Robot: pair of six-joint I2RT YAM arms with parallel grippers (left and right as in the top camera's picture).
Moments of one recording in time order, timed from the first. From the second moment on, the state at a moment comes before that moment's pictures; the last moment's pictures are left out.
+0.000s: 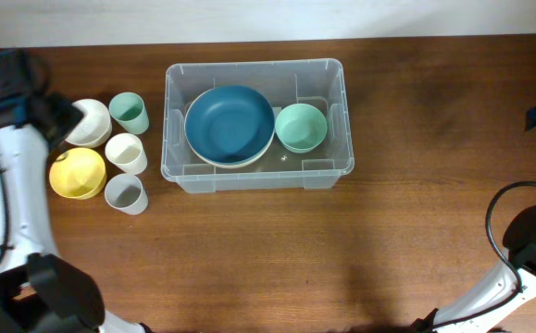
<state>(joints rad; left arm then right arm) 0.35 1.74 1.66 -1.03 -0.22 -0.62 -0.62 2.12 2.29 -1.63 0.00 0.49</state>
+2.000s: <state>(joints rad) 0.68 1.91 1.32 -0.91 -0.05 -0.75 -0.62 2.12 2.29 -1.63 0.00 0.49</state>
